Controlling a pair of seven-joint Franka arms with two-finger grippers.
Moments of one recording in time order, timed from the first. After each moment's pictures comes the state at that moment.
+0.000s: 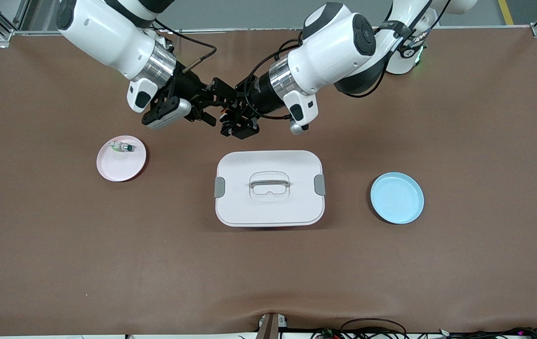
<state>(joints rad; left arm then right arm) -0.47 0.34 -0.38 -1.53 -0.63 2.43 -1.94 0.59 -0.02 -0.02 -1.91 0.62 2.27 0.31</state>
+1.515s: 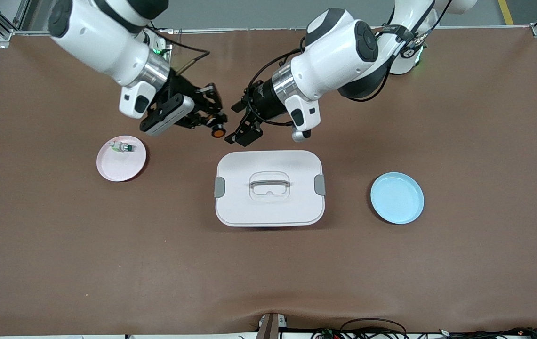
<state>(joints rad) -0.44 0.35 -0.38 -1.54 -0.61 2.42 -1.73 0.53 -0.02 -0.04 -1.89 0.53 2.12 -0.10</state>
